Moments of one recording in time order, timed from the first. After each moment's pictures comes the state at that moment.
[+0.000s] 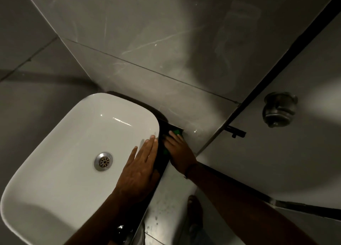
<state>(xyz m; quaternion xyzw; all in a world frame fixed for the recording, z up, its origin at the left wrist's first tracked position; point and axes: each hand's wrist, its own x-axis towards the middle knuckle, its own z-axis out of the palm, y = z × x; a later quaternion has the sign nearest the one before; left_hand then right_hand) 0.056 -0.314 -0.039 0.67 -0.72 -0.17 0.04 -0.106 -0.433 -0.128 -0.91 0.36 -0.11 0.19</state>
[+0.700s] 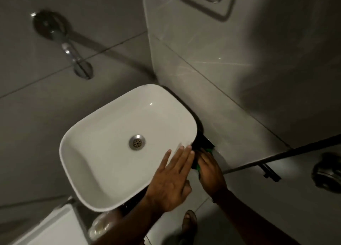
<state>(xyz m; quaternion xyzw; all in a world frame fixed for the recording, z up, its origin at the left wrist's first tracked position) 0.003 -0.284 -0.015 0.75 -0.65 -0.13 0.07 -0.132 -0.433 -0.113 -0.92 0.29 -0.13 0.23</state>
